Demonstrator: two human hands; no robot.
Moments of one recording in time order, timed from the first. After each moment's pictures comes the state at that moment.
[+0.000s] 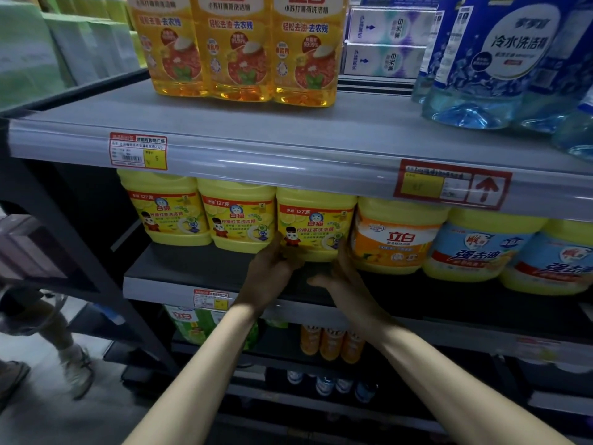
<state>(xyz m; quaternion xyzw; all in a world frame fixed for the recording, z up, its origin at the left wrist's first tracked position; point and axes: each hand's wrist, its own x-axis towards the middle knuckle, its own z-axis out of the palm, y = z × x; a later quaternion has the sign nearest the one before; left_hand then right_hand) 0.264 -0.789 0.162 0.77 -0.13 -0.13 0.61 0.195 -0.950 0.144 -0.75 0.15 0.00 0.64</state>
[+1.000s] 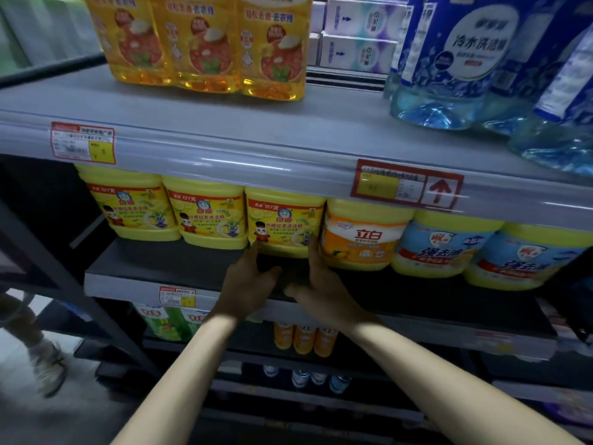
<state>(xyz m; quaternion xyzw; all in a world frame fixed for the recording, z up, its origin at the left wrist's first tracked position) 0.252 -0.809 0.151 0.88 -0.10 -0.11 0.46 0.186 -0.970 0.158 -0.87 0.11 0.06 0.47</state>
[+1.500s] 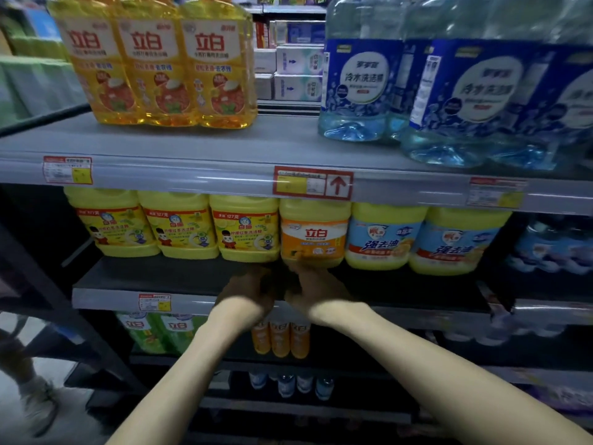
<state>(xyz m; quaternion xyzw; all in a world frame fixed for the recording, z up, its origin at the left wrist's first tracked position) 0.177 -0.855 0.187 0.94 -0.20 -0.12 0.24 0.123 -1.016 0.192 -0.96 0.09 0.06 0.26</state>
